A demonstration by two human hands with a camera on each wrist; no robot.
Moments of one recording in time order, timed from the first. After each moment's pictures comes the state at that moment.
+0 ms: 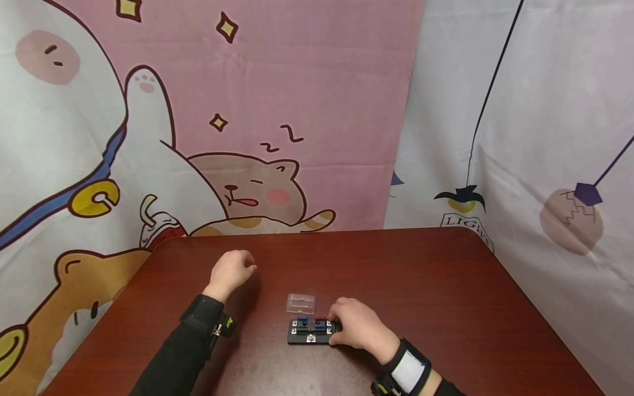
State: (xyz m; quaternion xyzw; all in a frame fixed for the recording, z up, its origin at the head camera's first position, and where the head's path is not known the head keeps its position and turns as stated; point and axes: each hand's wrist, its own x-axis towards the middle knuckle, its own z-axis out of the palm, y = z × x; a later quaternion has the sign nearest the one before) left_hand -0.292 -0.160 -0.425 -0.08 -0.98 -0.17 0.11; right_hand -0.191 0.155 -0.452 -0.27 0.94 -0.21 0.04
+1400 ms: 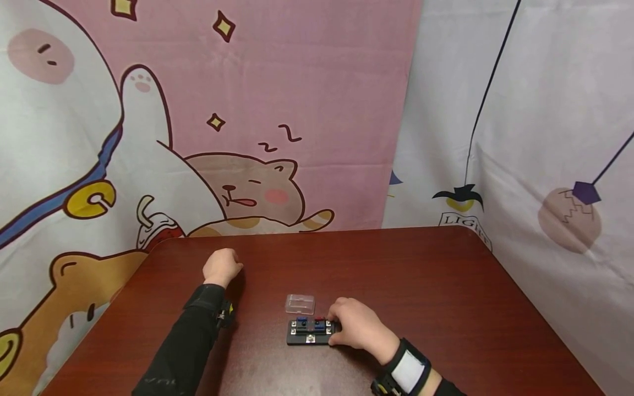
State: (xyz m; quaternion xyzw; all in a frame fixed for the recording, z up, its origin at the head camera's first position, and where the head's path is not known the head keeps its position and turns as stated) left_hand -0.327 -0.187 -0.441 0.05 -0.99 -0.15 0.05; right_hand -0.191 0.155 -0.451 -0.27 0.94 -0.21 0.04
